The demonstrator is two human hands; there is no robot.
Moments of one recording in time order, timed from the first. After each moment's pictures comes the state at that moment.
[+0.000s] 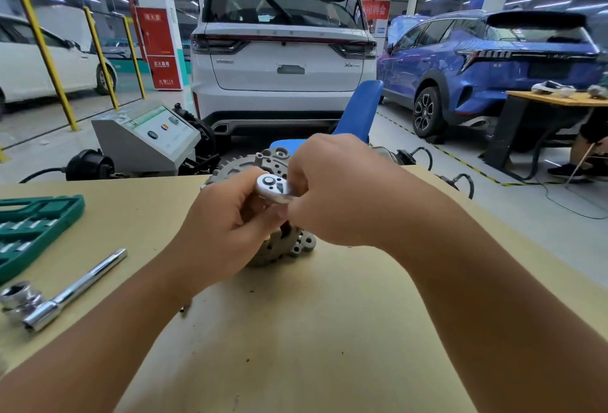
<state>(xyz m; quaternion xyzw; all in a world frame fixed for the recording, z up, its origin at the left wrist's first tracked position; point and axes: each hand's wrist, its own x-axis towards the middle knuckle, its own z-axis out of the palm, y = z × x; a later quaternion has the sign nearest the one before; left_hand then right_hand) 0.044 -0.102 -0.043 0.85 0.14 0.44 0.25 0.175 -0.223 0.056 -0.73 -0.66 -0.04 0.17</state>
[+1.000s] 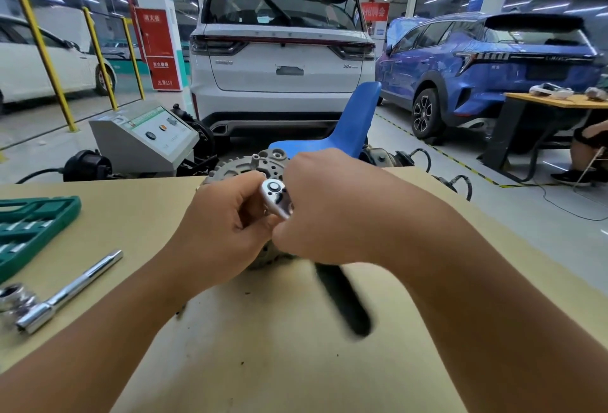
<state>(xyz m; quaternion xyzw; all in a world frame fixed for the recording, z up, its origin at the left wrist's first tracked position) 0.047 -0.105 -0.042 0.85 0.17 0.45 0.22 0.170 -0.226 0.054 -0.72 -0.68 -0.03 0.12</state>
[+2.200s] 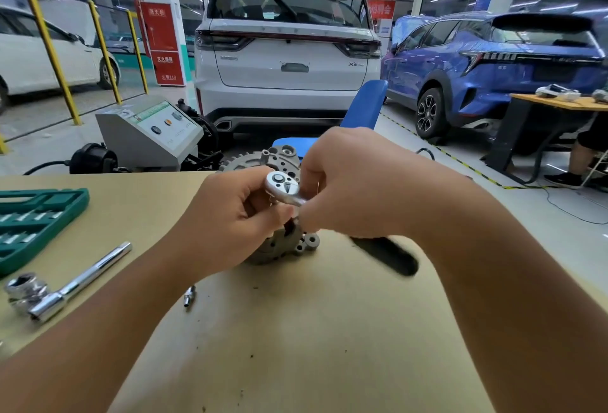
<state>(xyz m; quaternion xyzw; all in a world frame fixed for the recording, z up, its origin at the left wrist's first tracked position) 0.038 -0.102 -0.033 0.86 0.17 0.41 0.25 0.183 -0.224 0.064 -0.73 -0.67 0.00 0.15</state>
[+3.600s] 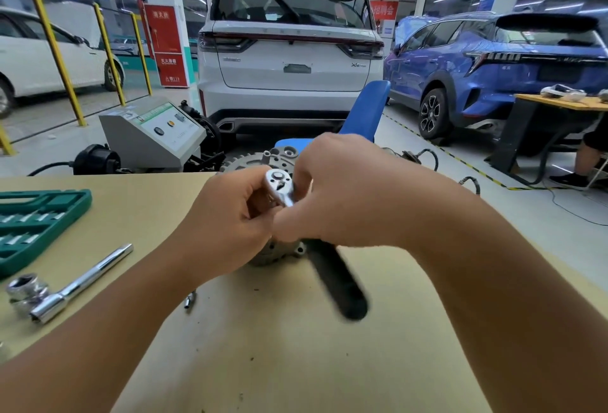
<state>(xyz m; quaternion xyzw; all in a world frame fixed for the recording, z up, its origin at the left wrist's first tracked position) 0.041 -0.099 -0.036 0.85 0.19 0.41 0.26 0.176 -0.222 0.058 -0.73 -0.66 0.00 0.16</state>
